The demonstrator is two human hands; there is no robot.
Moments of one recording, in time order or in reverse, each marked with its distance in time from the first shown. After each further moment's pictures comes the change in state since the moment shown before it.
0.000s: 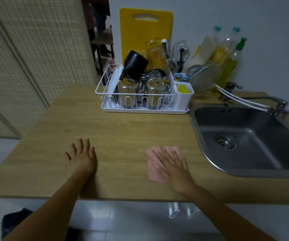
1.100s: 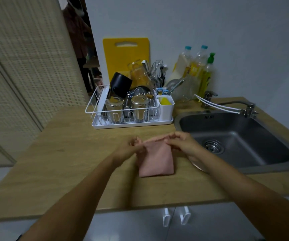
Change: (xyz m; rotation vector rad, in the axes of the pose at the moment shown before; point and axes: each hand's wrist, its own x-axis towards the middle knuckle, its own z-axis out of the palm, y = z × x) left_hand -0.040 0.170 -0.048 -0.877 -0.516 0.590; right_hand 0.028 0.042 -0.115 1.148 0.167 0.214
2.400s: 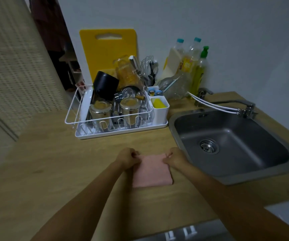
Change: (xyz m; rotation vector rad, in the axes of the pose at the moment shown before) left_hand 0.091 -0.052 0.002 0.534 -0.046 -0.258; right_hand 0.065 0.055 0.014 -0.632 0.217 0.241
